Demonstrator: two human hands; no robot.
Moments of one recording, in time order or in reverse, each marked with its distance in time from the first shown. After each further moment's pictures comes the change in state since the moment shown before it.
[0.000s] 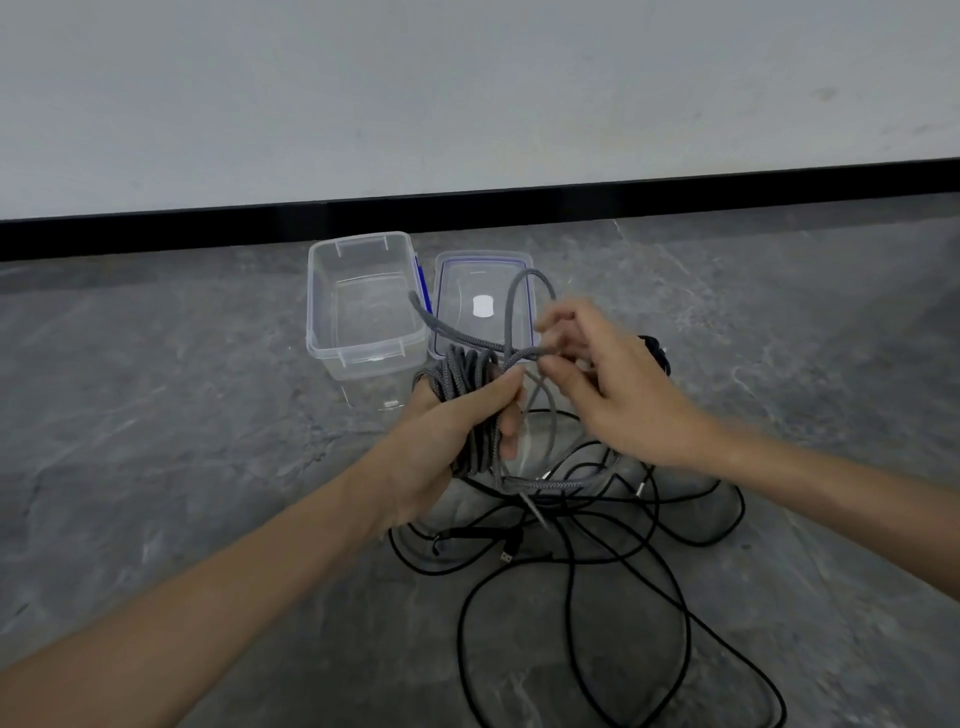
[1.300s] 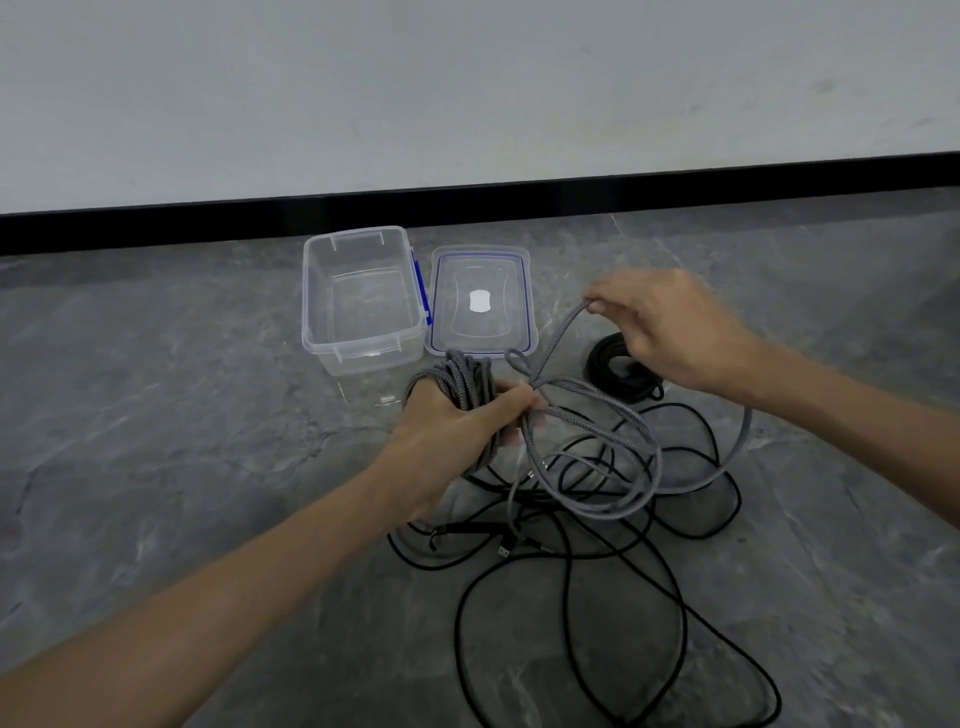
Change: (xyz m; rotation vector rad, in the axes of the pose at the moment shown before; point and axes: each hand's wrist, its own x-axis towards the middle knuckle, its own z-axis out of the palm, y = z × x) left_hand 0.007 -0.011 0.007 0.154 0.238 -0.052; right_hand 0.023 0.041 -0.052 -0.658 0.021 -0.200
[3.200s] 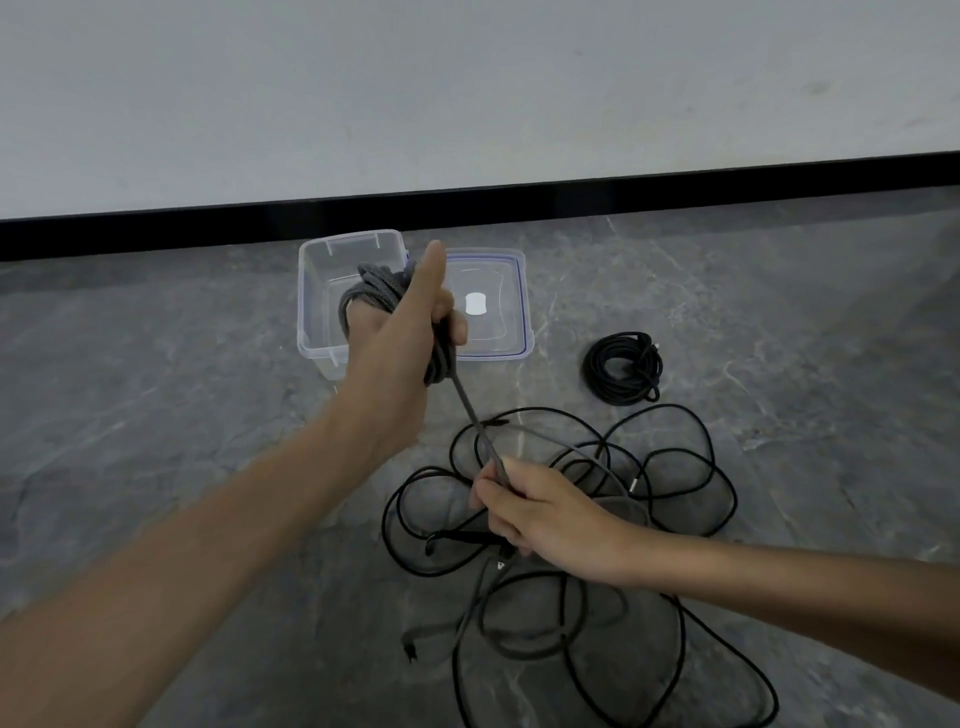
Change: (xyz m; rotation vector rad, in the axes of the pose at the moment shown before) left_hand 0.022 0.047 -0.009 -0.267 0.245 0.268; right_hand -0.056 -0.135 0.057 1.104 -0.468 0.660
